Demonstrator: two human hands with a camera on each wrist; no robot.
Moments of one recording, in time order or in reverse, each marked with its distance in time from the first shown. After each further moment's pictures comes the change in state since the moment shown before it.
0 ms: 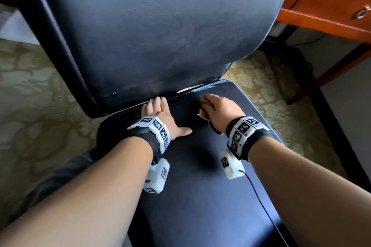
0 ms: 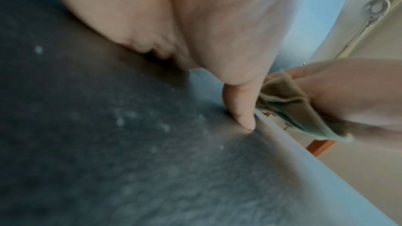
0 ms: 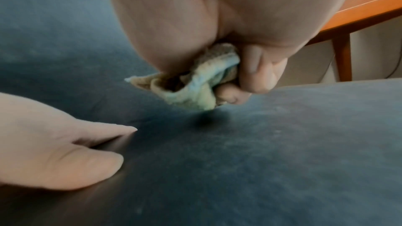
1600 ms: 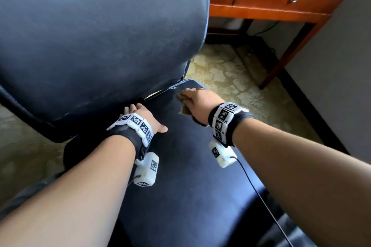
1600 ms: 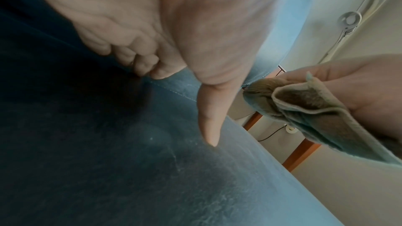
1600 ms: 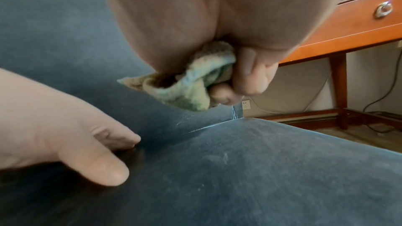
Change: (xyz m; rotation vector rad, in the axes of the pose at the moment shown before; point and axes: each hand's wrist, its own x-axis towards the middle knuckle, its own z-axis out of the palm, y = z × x) left_hand 0.016 0.055 -0.023 0.068 -0.068 -0.127; right_hand -0.026 0.025 -0.058 -0.102 -0.008 -0.034
